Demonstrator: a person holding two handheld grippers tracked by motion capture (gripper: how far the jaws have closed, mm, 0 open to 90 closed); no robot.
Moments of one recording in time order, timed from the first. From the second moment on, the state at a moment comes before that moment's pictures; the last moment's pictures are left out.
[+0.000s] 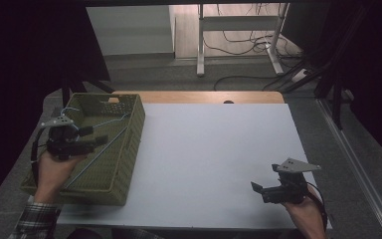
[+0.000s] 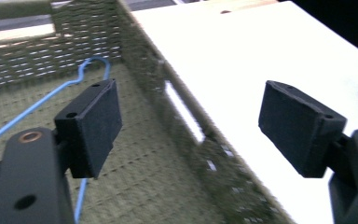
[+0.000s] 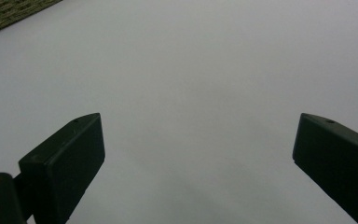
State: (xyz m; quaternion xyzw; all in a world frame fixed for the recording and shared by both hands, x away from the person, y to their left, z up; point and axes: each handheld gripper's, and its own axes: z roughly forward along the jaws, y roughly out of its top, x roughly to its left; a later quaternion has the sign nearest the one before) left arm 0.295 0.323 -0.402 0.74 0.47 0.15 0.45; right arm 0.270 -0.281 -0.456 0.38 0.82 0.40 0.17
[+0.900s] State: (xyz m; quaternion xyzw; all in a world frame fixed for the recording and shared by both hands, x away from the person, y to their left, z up) left arm 0.240 0.245 -0.438 0.78 0.41 0.15 0.45; right arm 0.265 -0.282 -0.455 0.37 0.82 0.40 0.17
